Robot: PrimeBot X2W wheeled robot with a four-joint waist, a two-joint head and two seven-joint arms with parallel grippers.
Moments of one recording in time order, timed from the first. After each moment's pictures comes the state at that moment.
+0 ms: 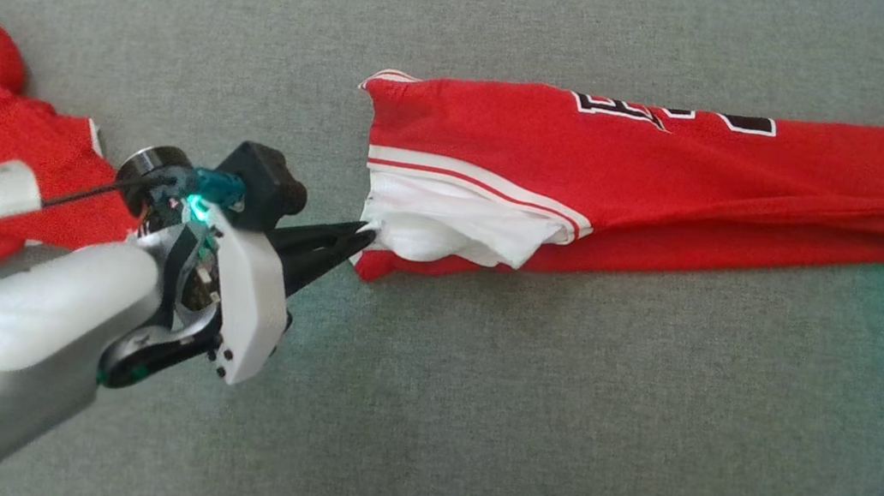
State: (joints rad) left arm -0.90 0.67 -1.26 0.11 -0.94 -0.13 0.28; right arm -0.70 -0.70 0.63 0.73 0.67 0.13 0.19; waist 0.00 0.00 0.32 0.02
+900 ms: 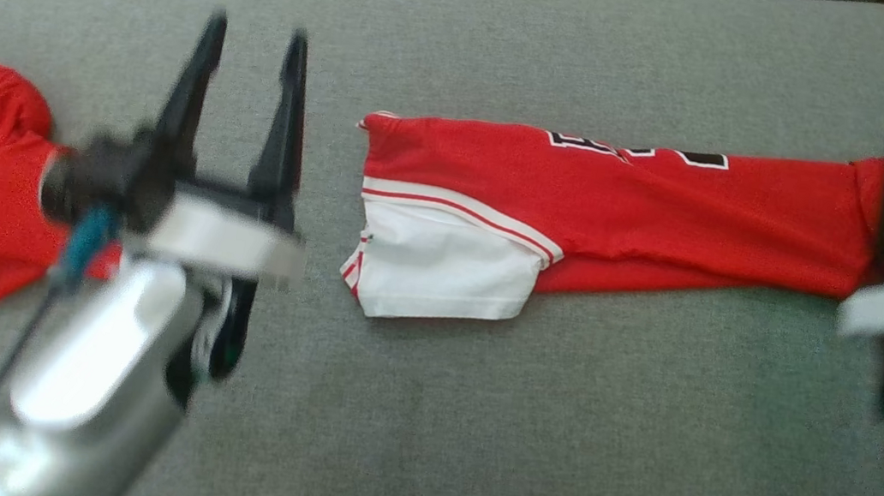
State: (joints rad) left arm -0.59 0.35 -0.67 0.18 -0.70 0.30 -0.26; right arm -0.46 -0.37 0.16 0.39 0.57 0.13 -0.25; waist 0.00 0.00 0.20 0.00
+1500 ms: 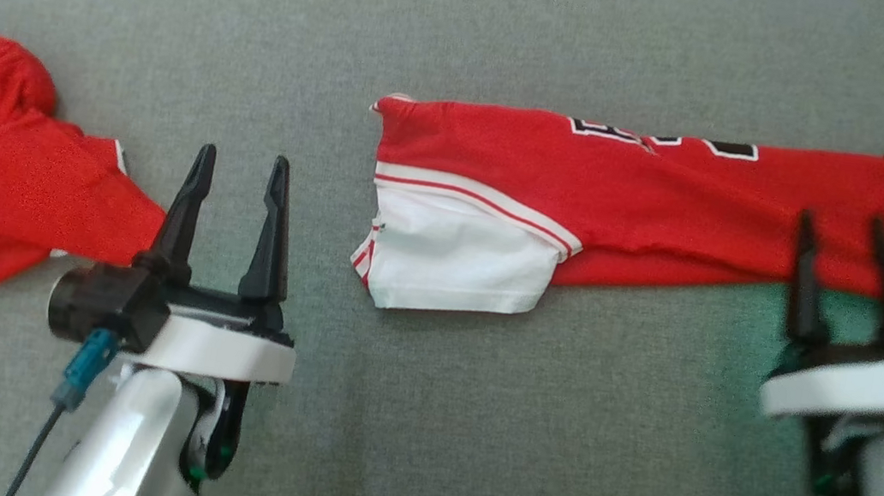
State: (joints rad) left arm -0.26 0.12 -0.31 0.20 -0.36 0.06 -0.26; right arm -0.24 -0.15 0.03 0.30 0.25 0.13 -0.25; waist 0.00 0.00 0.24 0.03
